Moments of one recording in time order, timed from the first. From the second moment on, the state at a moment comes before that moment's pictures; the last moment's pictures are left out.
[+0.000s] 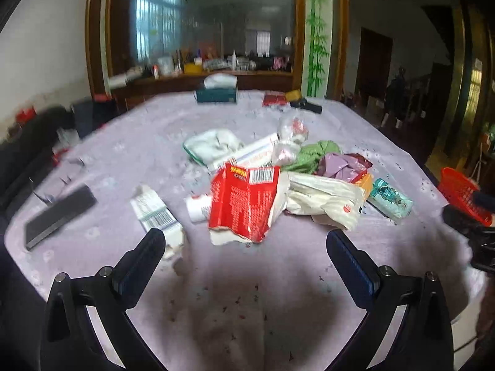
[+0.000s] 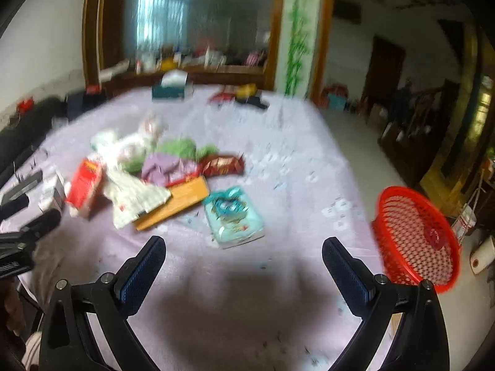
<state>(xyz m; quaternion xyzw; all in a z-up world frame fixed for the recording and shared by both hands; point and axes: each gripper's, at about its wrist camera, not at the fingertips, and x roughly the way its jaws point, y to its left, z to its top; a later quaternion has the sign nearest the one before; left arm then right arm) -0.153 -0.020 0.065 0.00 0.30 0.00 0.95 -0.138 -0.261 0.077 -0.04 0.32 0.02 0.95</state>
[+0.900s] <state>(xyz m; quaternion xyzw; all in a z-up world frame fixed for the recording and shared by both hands) -0.187 -0.039 0.056 0.02 0.28 0.05 0.96 -0.179 -0.267 0.069 -0.02 0.31 -0.02 0.95</state>
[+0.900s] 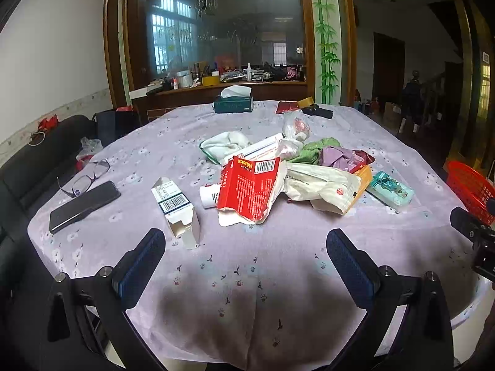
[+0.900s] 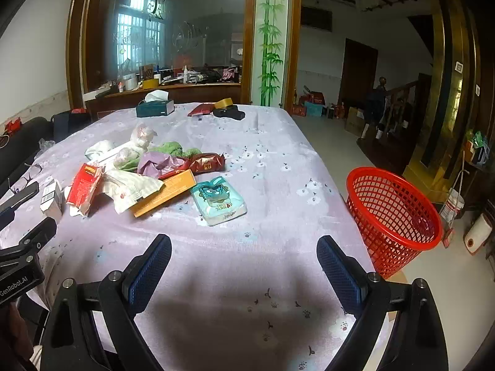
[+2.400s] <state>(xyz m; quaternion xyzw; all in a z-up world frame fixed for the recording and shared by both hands) -0.188 -0.041 0.048 0.02 0.29 0.04 0.96 -0.174 -0.262 0.057 -0.03 0.33 -0.02 0.94</state>
